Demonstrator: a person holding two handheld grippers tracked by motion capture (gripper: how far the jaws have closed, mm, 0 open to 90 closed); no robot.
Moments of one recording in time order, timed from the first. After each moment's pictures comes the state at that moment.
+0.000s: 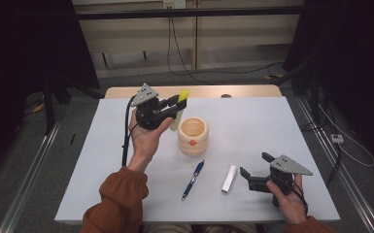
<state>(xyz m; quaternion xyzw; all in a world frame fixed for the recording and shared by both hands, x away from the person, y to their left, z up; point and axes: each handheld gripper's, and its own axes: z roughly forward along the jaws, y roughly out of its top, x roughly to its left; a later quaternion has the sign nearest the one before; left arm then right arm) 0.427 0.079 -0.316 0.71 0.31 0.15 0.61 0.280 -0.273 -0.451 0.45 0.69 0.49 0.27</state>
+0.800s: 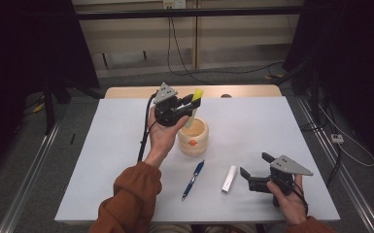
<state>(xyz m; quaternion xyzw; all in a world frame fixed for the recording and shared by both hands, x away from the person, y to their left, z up) 0.449 0.038 -0.338 0.72 0.32 0.15 0.60 0.279 -0.273 -0.450 0.45 0.69 0.49 0.27</state>
